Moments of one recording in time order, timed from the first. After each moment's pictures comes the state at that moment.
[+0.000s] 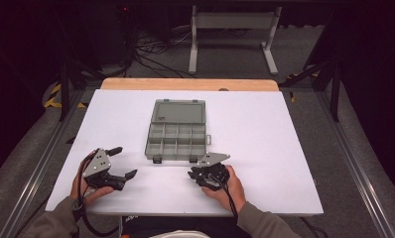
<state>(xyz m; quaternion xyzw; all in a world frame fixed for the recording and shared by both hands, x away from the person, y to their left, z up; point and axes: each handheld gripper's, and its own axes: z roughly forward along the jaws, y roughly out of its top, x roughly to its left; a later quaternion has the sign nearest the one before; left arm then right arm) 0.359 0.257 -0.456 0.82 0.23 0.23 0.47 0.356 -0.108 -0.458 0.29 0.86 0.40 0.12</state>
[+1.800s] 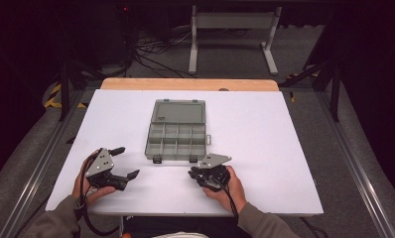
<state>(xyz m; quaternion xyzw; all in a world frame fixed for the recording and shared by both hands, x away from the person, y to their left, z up) 0.360 0.251 -0.456 0.82 0.22 0.22 0.47 0.351 -0.112 -0.455 0.28 0.85 0.42 0.14</state>
